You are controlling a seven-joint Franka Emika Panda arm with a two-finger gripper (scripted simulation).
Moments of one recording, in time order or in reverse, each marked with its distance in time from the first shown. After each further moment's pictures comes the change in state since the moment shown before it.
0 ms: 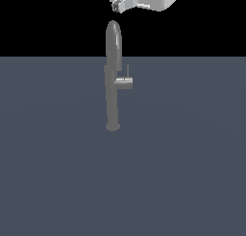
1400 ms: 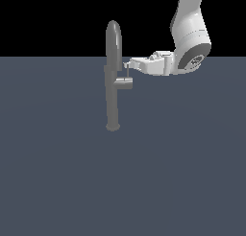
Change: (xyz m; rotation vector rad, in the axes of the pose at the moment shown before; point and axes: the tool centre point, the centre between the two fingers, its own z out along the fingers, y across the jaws) arm 0.177 -0.018 0.018 0.443 -0.492 0.433
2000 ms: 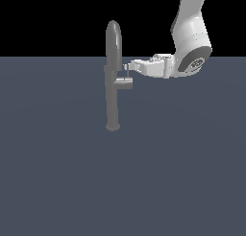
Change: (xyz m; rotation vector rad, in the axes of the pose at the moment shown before) arm 0.005 0.003 0.000 0.020 -0.022 0.020
